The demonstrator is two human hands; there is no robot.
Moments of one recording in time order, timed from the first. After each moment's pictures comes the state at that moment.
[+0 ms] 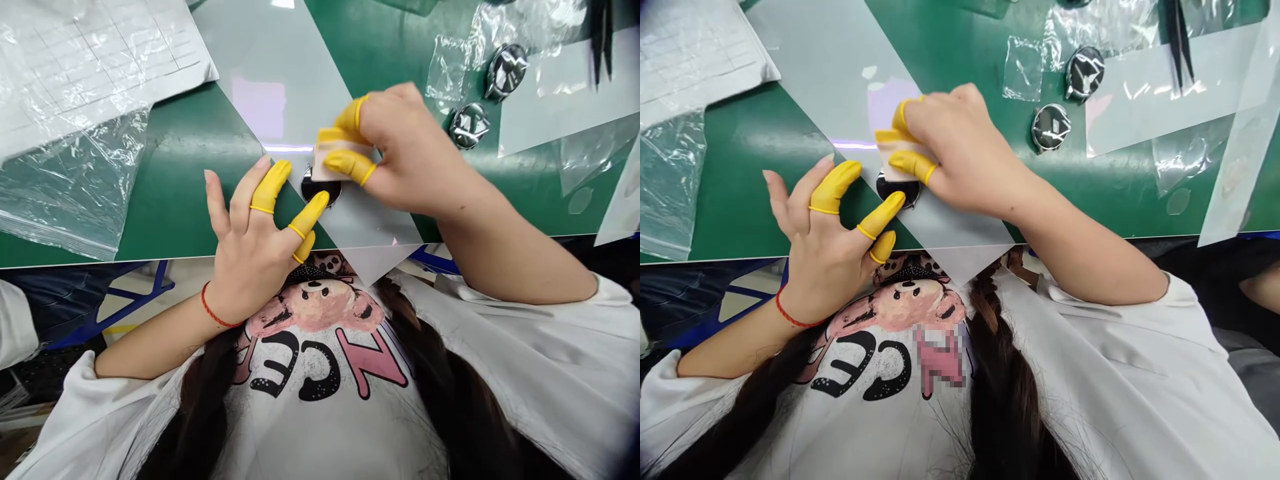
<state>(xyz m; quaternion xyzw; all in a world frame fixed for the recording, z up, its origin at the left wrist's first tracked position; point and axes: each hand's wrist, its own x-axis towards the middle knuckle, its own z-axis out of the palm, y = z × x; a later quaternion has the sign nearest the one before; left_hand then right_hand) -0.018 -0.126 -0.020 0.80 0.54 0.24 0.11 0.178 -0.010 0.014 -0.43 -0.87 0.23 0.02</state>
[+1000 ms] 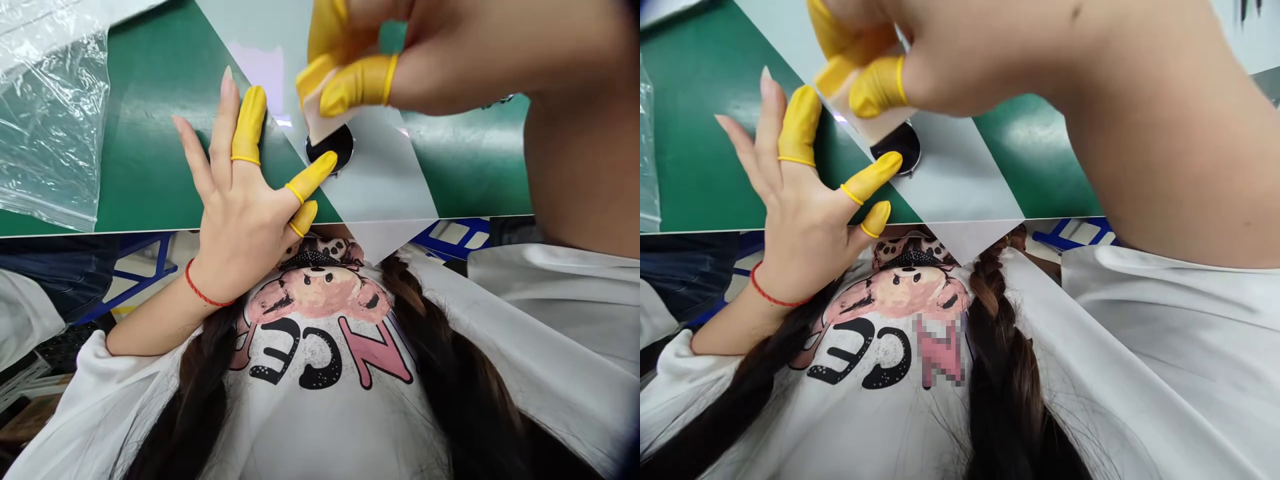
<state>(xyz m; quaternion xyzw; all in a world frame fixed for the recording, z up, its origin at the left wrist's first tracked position) -0.021 -0.119 -0.013 0.79 0.56 0.16 0.21 0.175 0.033 0.045 -0.29 -0.92 0.24 -0.08</state>
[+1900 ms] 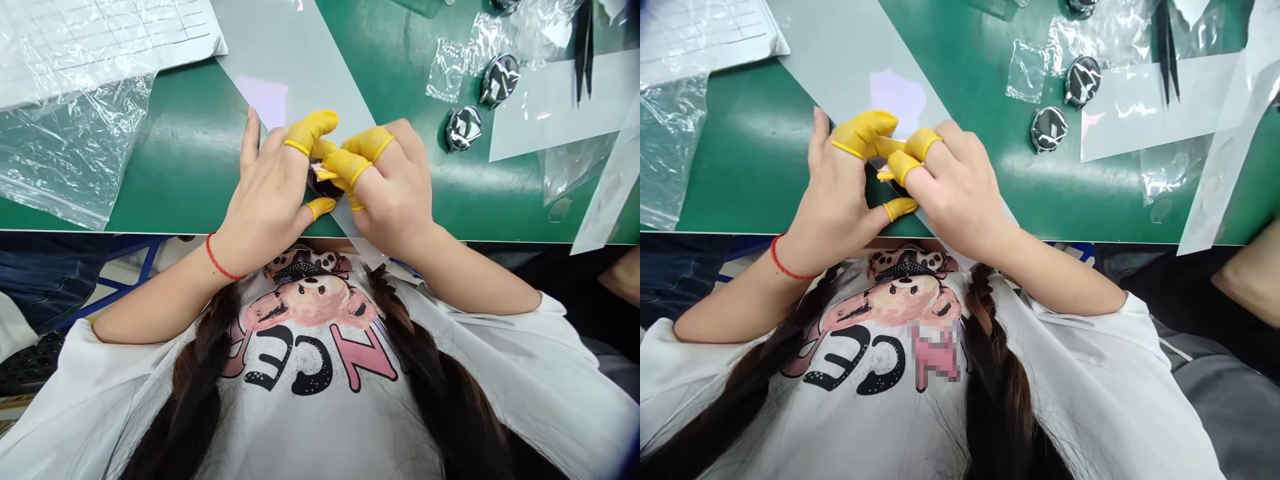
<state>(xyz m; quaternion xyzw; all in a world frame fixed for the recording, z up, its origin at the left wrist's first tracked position) -0.007 -0.085 -0.013 0.77 0.53 0.20 0.29 0.178 -0.062 -0.002 -0.45 -0.88 0.09 0.09</state>
